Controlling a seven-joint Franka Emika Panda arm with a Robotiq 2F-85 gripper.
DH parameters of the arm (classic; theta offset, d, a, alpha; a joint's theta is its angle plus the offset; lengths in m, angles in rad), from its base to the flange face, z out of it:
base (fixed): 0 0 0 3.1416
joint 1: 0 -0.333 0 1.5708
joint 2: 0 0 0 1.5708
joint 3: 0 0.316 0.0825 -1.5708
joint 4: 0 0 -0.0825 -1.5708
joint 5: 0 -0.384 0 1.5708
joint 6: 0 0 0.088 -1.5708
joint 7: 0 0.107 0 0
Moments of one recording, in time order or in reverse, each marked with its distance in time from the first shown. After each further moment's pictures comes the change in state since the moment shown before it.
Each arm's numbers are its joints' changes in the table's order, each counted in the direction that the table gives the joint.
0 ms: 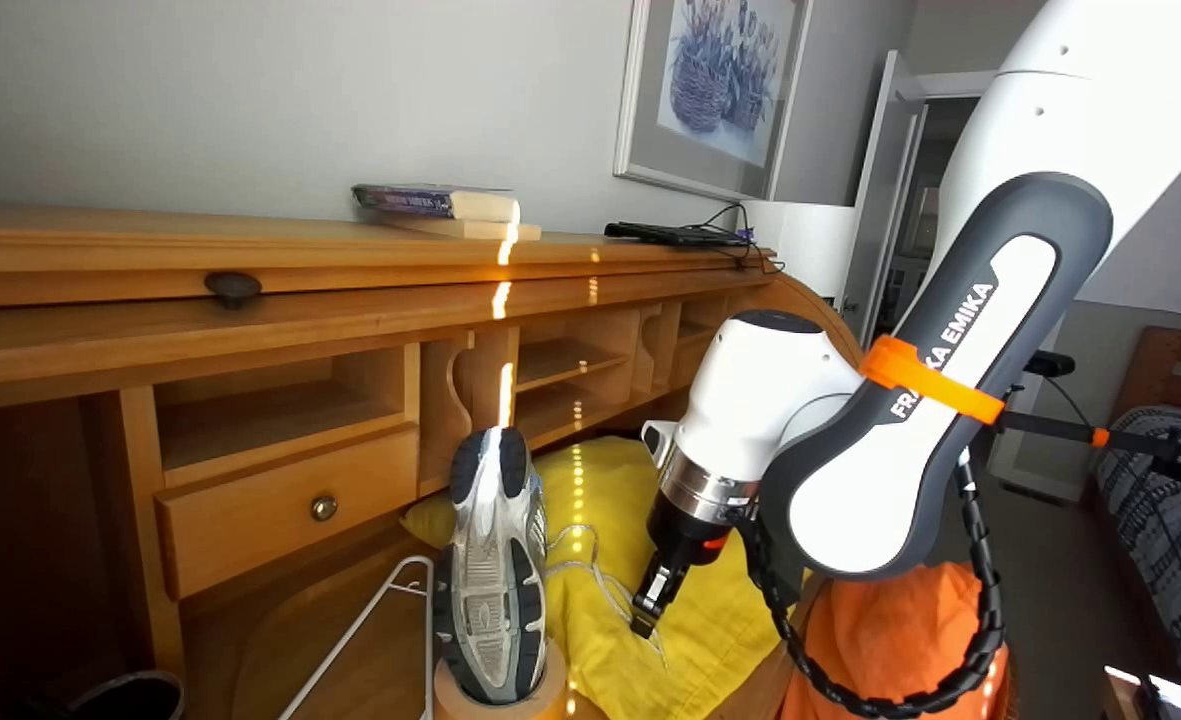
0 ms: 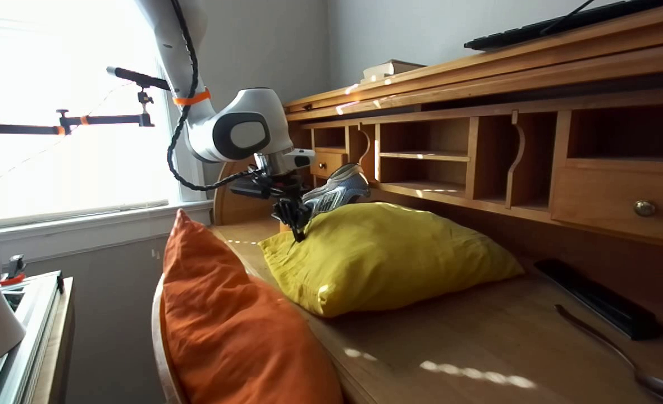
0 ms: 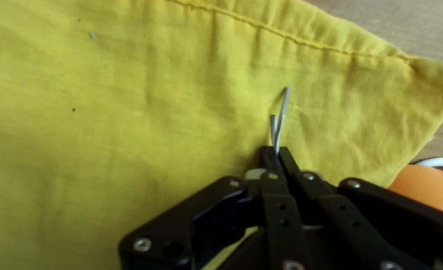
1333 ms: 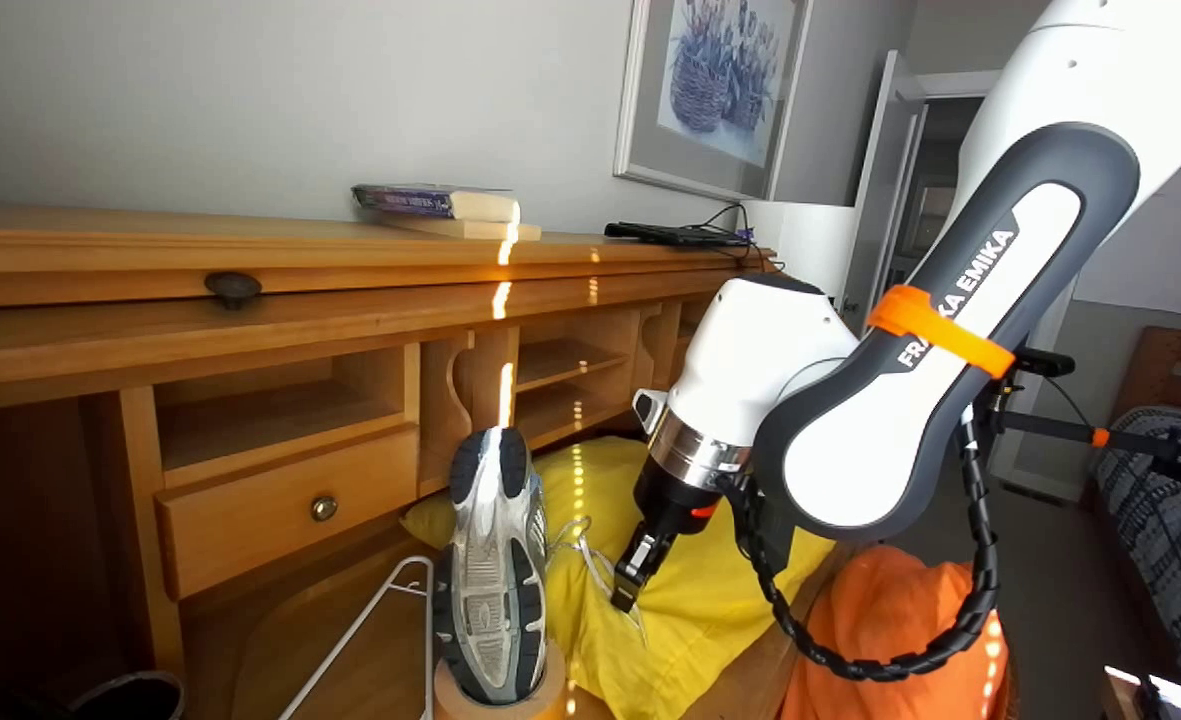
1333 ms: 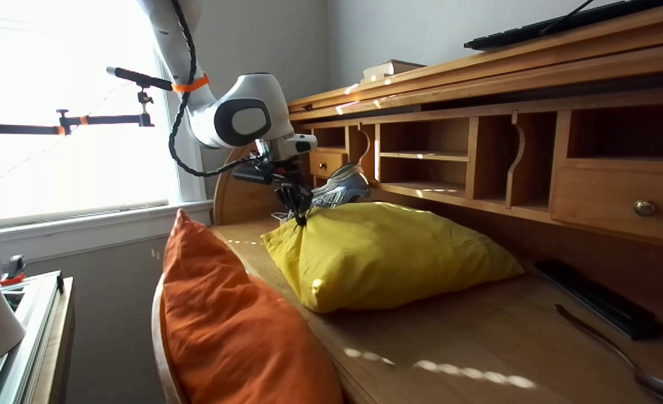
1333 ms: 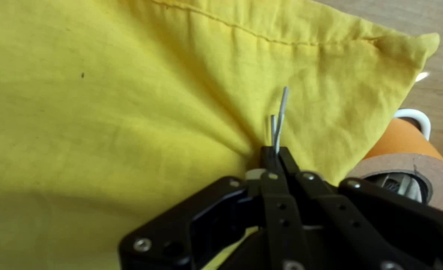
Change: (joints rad) arm 0.093 -0.060 0.106 -0.013 -0.008 0.026 0.000
